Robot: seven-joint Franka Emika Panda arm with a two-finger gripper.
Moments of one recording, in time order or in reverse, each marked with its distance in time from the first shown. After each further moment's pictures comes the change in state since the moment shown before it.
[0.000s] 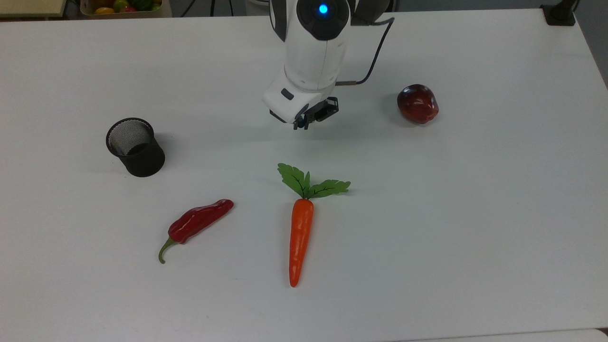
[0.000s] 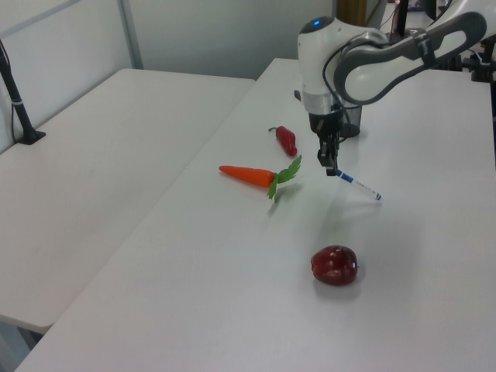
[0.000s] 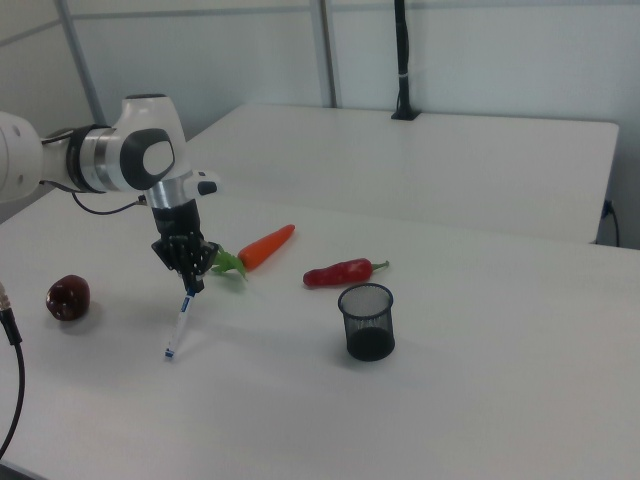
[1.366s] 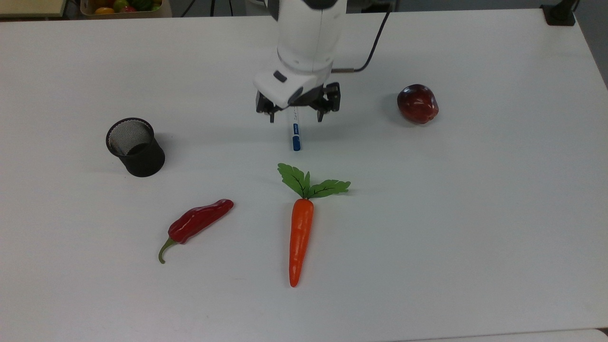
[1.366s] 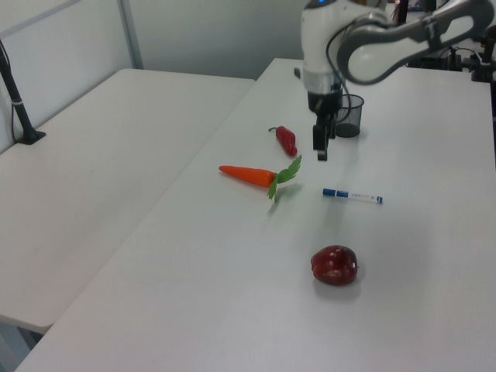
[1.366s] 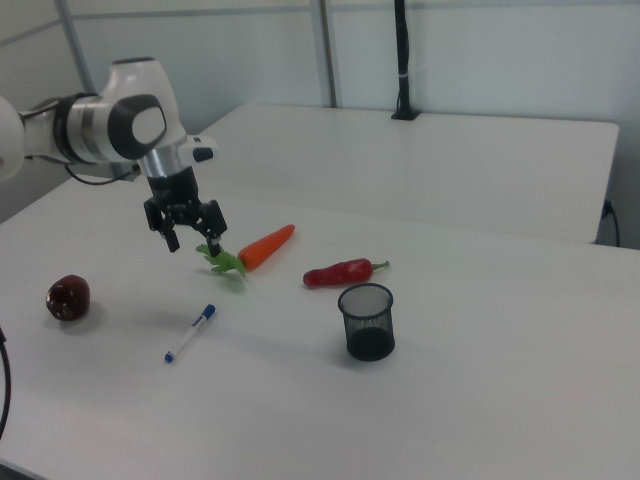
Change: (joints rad) arm -0.011 -0.069 -0.005 0.037 -0.019 -0.025 0.002
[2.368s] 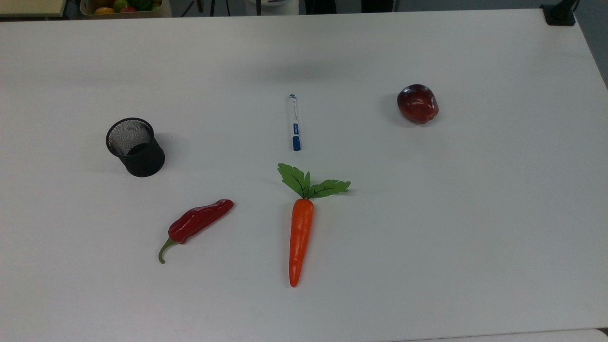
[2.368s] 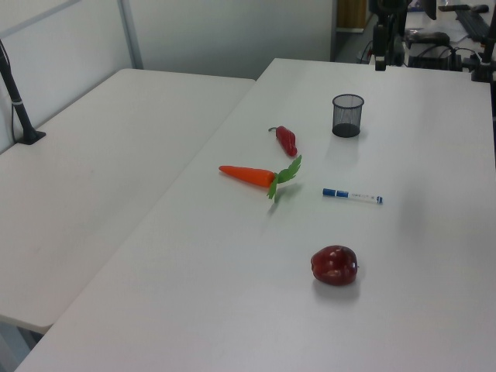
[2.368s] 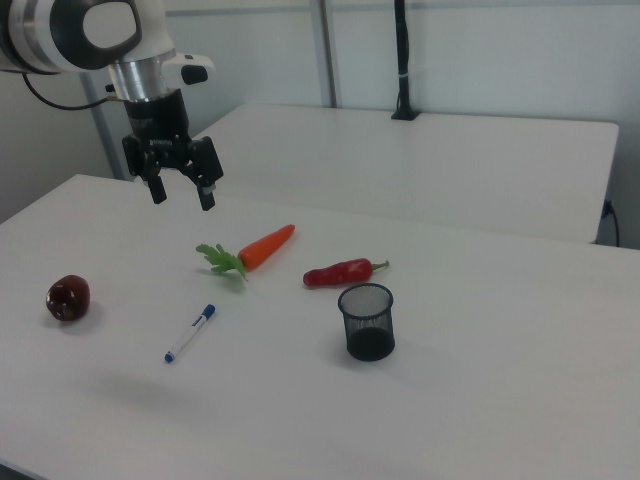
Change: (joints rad) arm -0.279 -0.325 0.118 -0.001 -0.001 -0.323 -0.122
